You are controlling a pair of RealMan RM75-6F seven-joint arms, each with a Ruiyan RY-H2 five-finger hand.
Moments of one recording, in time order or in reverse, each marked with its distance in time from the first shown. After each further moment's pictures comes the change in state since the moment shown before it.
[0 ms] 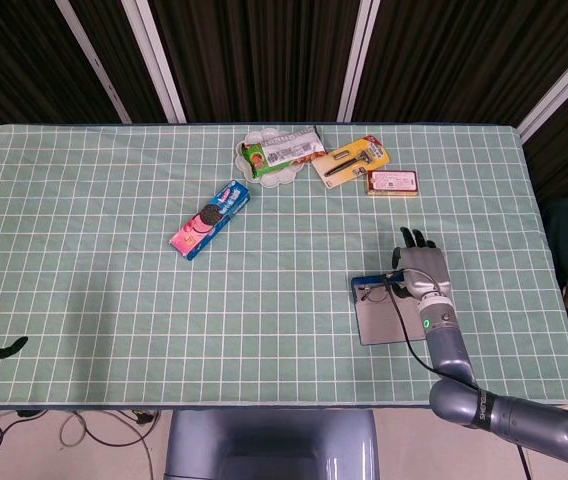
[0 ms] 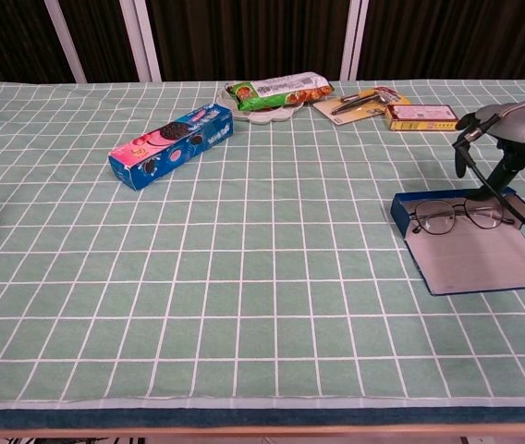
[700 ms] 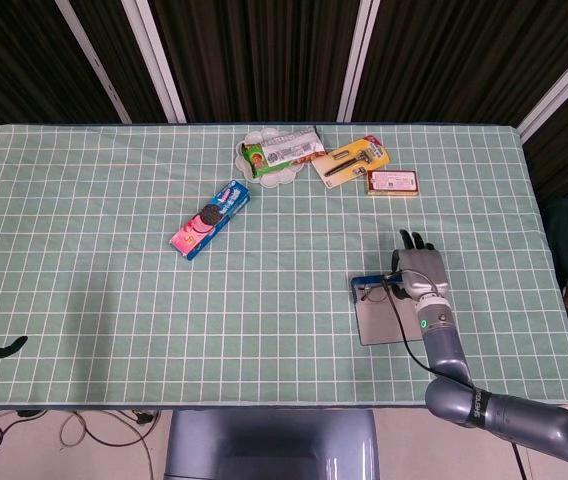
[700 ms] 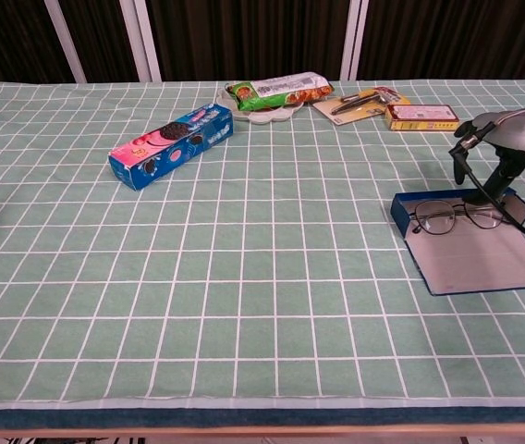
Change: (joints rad) left arm -0.001 0.004 -0.003 -0.001 -0.003 -0.004 -0.006; right arm 0.020 -0.018 -0.018 0.017 0.035 0.009 -0.006
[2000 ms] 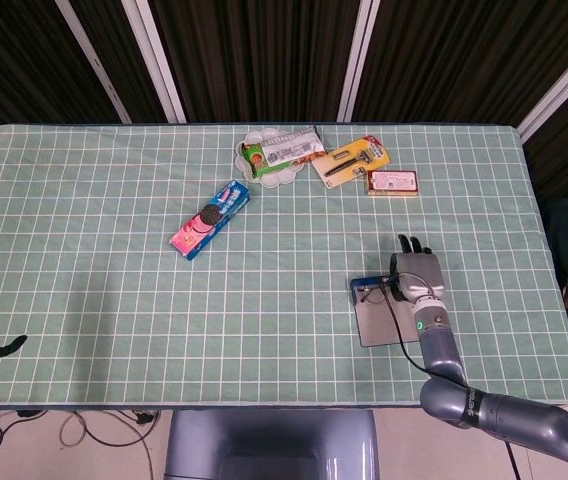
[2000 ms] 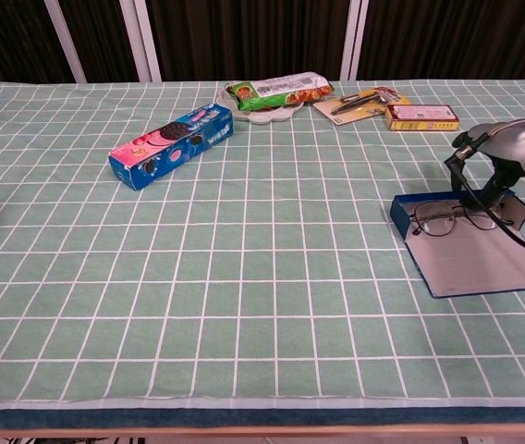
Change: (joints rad) left arm -0.001 0.006 -0.004 0.000 -0.003 -0.006 -0.014; right arm 0.017 -0.025 -0.017 0.016 0.045 0.006 -0.016
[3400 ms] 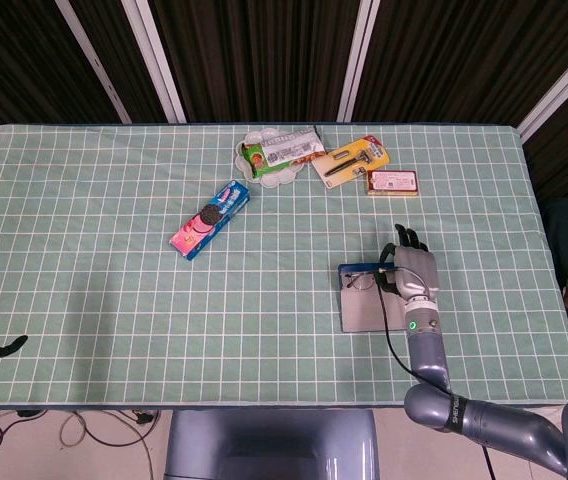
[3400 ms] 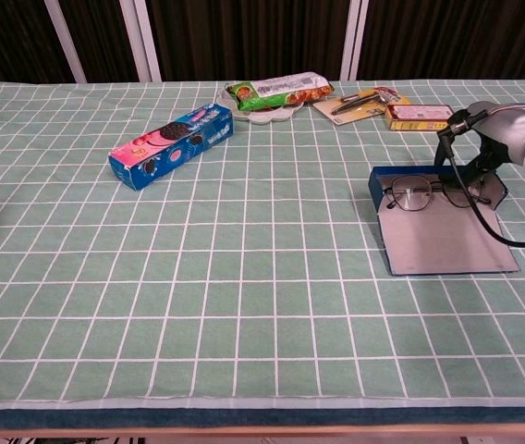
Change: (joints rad) left arm 0.001 0.007 0.003 -0.006 0.009 -0.002 -0.017; right arm -0.058 -0.120 0.086 0.039 -0.112 0.133 0.207
